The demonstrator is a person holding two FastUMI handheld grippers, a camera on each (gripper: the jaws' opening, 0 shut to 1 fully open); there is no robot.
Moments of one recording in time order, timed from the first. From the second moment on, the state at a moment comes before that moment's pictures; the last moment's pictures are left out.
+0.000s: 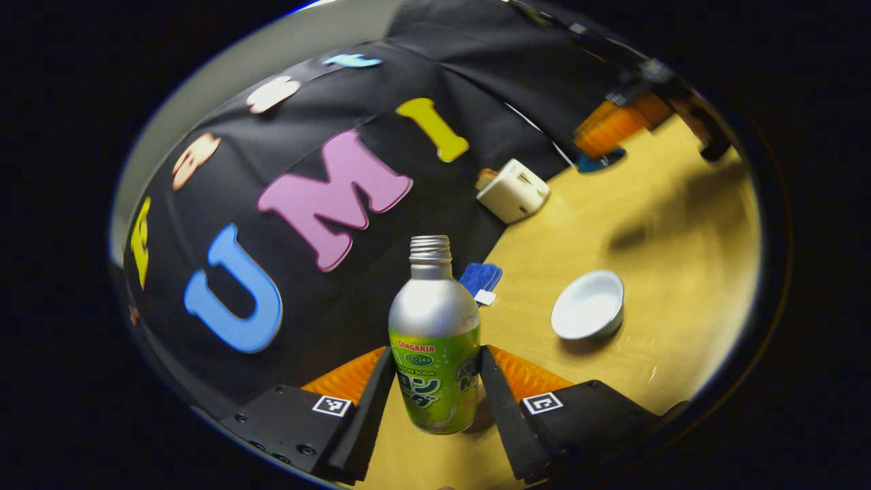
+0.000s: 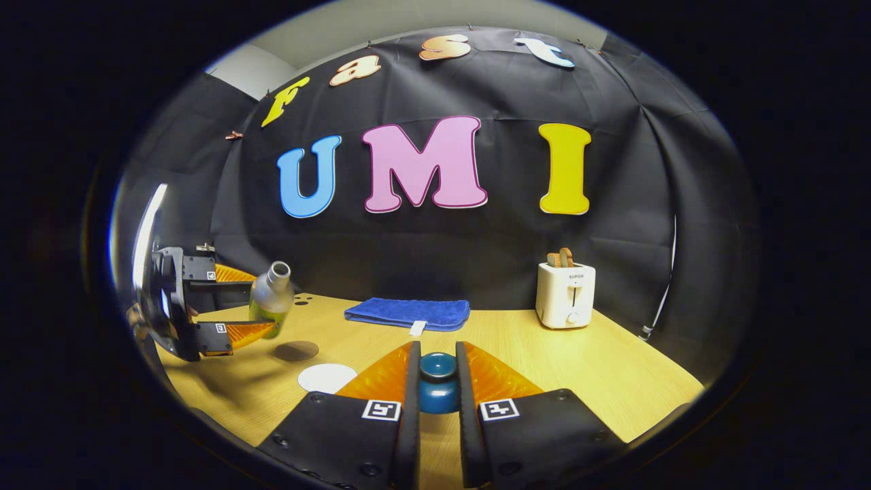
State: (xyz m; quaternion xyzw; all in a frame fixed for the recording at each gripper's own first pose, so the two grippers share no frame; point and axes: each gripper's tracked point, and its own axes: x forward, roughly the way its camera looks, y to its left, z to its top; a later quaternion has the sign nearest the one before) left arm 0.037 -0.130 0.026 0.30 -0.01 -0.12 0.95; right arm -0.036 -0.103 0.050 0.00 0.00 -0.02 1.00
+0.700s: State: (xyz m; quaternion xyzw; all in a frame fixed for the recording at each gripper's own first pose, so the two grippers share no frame) left arm 0.069 -0.109 0.019 0.01 -0.01 -0.07 1.00; right arm -0.035 -0.098 0.046 0.00 0.00 -0.02 1.00
